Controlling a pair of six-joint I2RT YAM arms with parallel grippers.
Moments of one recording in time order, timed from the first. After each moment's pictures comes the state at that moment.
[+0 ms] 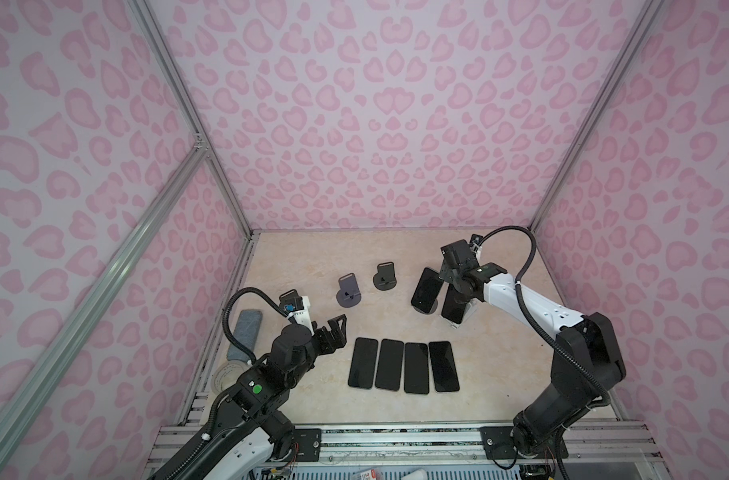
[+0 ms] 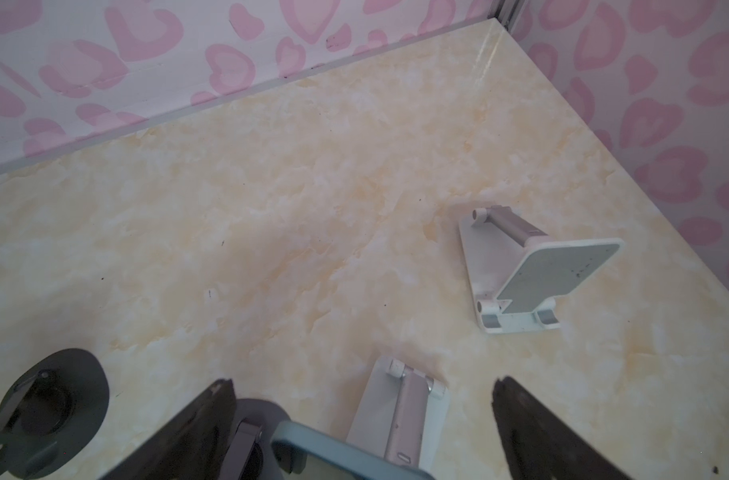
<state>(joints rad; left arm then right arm) -0.65 0.61 0.54 -0.38 -0.26 -0.70 0.44 1.66 1.27 -0.54 0.60 0.66</state>
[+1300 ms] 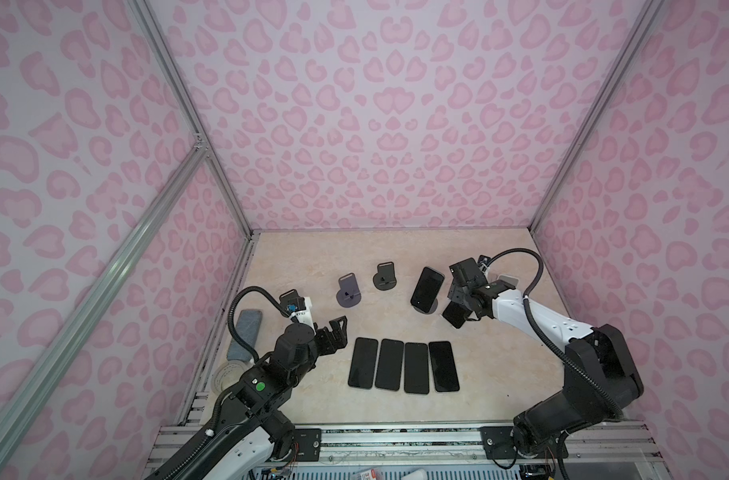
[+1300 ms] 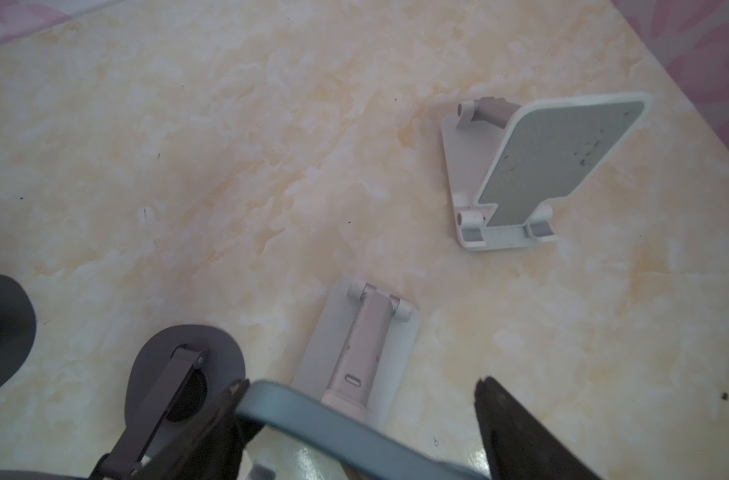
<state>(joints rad) -0.65 0.62 0.53 -0.38 -0.26 -0.70 0.42 1.56 1.04 -0.52 0.48 0.72</state>
